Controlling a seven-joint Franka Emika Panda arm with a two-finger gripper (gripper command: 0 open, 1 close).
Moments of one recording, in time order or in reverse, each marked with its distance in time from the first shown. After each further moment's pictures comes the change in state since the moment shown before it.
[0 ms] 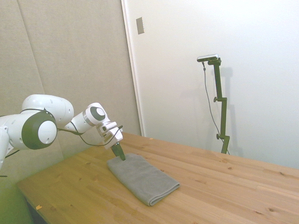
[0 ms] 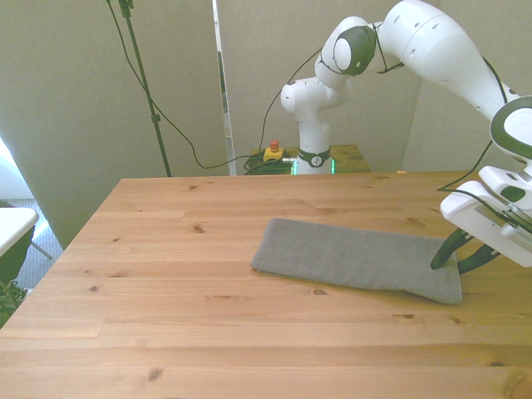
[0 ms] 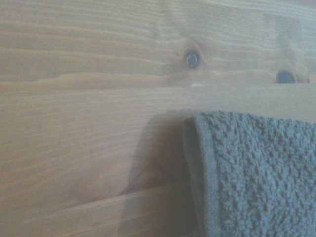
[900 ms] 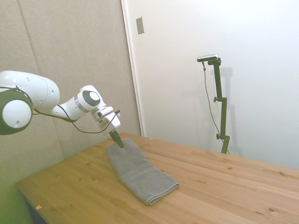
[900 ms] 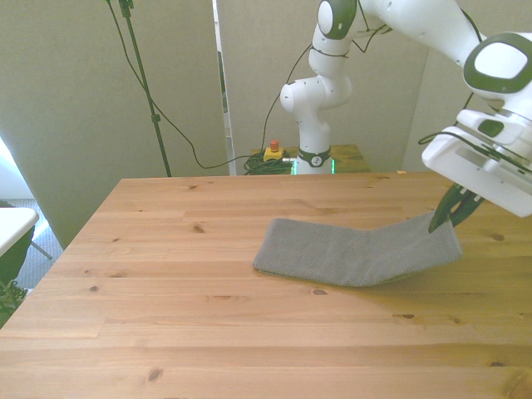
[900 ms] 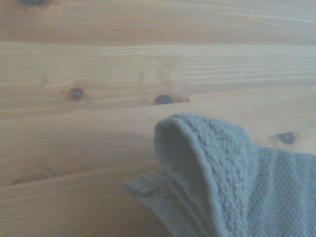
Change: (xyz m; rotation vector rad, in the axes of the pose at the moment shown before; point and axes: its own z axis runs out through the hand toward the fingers) arm 0.068 0.112 -0.067 0.158 -0.010 0.100
